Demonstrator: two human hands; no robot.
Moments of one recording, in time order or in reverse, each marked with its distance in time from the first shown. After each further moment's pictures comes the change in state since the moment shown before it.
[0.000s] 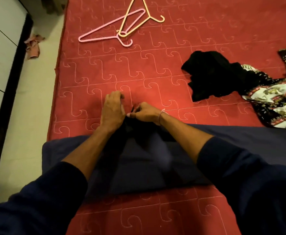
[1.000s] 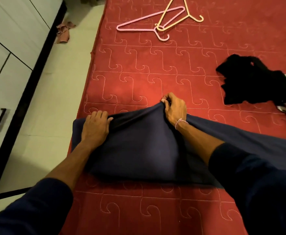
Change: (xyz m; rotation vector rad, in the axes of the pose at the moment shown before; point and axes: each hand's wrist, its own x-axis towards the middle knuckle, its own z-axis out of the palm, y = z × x) left_hand -0.118 -0.147 -0.058 0.481 -0.094 -0.051; right_hand 0.022 0.026 0.054 -0.233 0.743 -0.191
